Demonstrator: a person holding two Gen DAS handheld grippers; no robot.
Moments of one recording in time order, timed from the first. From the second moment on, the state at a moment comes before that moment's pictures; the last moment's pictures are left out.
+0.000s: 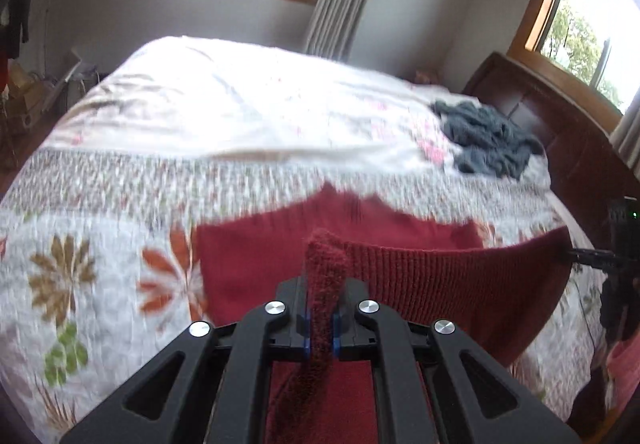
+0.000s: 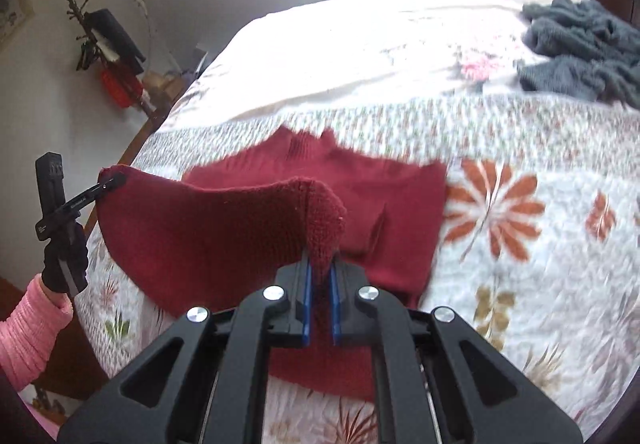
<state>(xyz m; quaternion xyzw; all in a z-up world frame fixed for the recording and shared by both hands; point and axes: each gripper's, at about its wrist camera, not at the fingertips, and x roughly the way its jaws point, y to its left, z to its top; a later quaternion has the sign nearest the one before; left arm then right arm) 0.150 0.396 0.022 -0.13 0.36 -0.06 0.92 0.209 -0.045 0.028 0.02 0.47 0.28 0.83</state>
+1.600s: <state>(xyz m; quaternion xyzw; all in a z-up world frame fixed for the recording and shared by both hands) 0.241 0.444 -0.048 -0.14 0.43 0.07 0.89 0.307 -0.047 -0.073 0.05 0.57 0.17 0.80</state>
